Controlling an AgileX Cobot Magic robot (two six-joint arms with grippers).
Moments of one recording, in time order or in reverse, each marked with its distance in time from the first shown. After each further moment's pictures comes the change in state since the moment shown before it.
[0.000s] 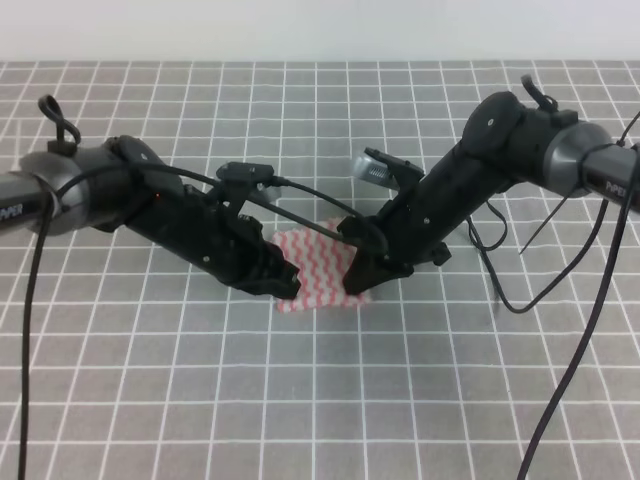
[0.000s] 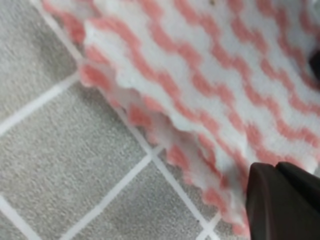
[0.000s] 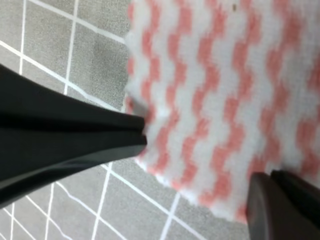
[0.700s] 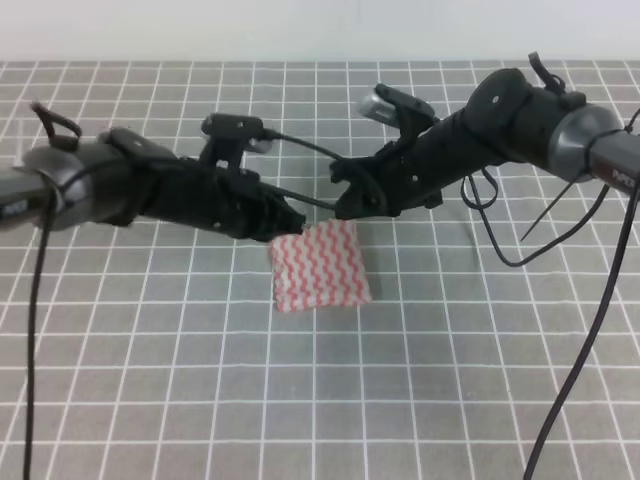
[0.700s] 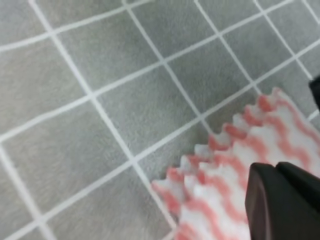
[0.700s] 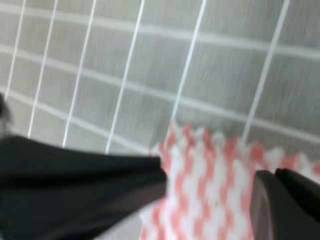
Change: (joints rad) left arm 0.000 0.028 -0.022 -0.227 -0.247 0.166; right arm 0.000 -0.001 -0.053 0.028 -0.250 0.004
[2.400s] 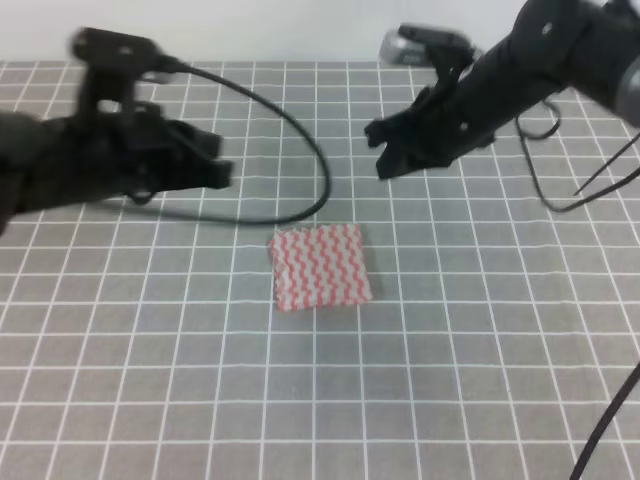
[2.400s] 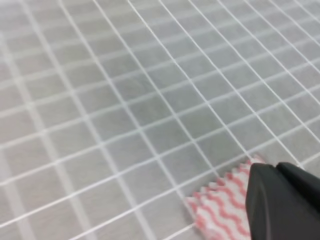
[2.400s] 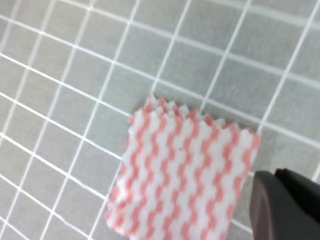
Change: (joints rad) left arm 0.038 -0.546 0.331 -0.077 -0.246 0.100; right arm -0.026 -0.170 -0.039 -0.237 0.111 0.046
